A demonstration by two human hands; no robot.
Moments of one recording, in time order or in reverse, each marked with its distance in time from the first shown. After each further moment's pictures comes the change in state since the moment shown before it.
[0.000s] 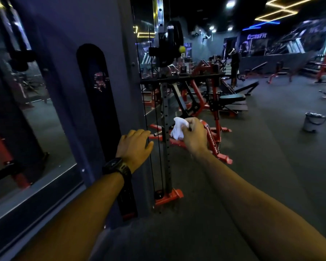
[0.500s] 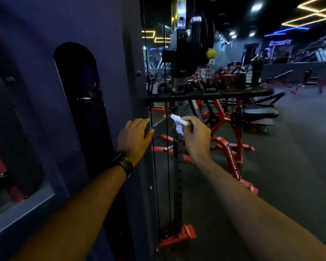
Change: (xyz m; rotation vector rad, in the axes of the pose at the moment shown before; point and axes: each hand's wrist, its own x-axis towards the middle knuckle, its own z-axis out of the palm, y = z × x) left_hand 0.292 -0.093 0.098 -0.121 0.251 -0.127; right_hand 0.267 0.085 0.141 -0.125 0.043 -0.350
